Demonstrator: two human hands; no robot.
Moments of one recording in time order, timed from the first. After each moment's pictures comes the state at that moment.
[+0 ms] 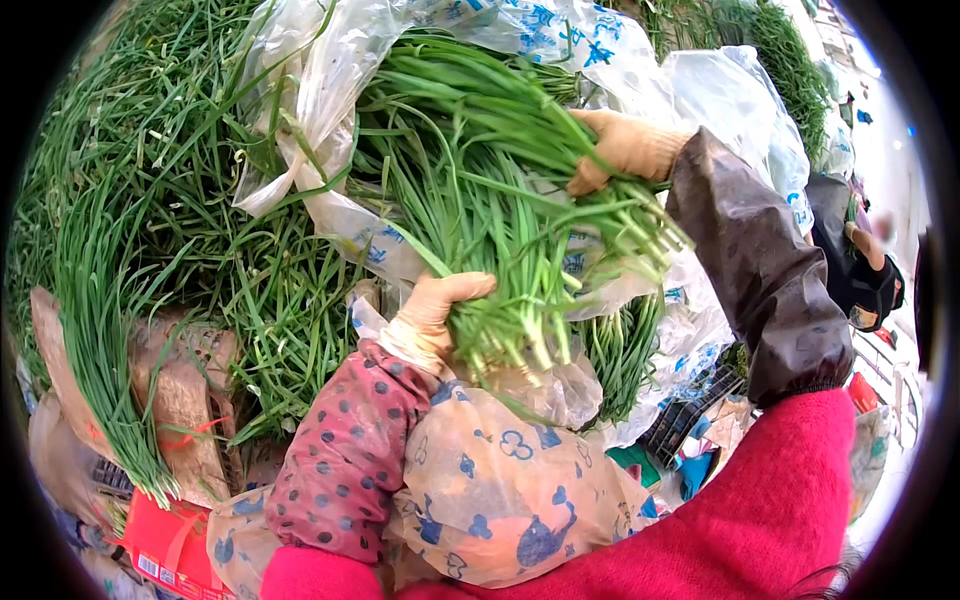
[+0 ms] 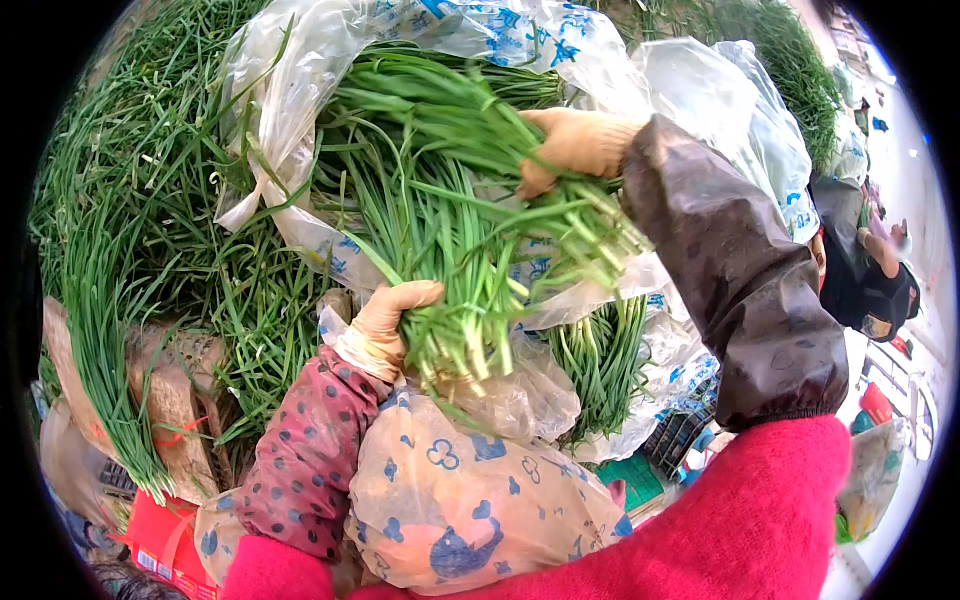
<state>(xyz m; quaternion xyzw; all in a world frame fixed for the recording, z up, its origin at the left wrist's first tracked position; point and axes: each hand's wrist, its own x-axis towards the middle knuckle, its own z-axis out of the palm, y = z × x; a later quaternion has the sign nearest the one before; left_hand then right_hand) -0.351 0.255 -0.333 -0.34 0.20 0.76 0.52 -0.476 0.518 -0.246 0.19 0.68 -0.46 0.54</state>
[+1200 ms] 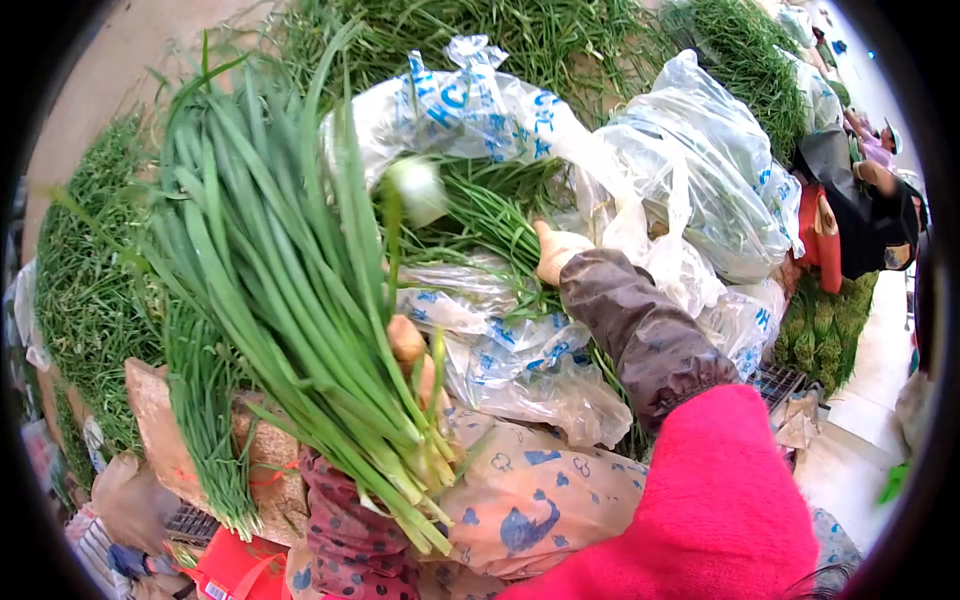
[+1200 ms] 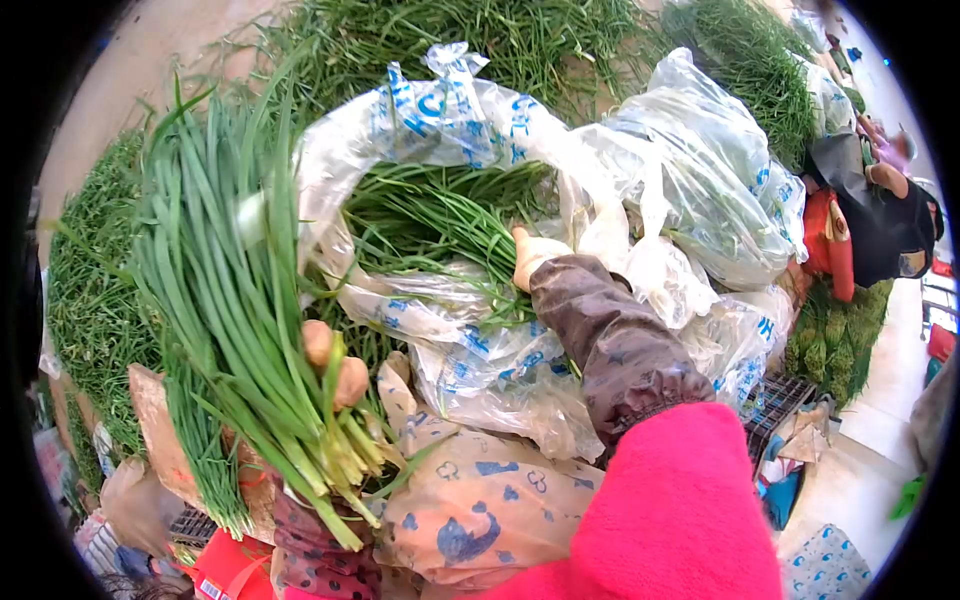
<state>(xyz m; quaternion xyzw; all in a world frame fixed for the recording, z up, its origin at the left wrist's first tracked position) -0.423 0.194 -0.192 0.08 -0.02 0.92 0.39 -0.408 0.491 -0.323 0.22 0.88 -0.09 0.41</state>
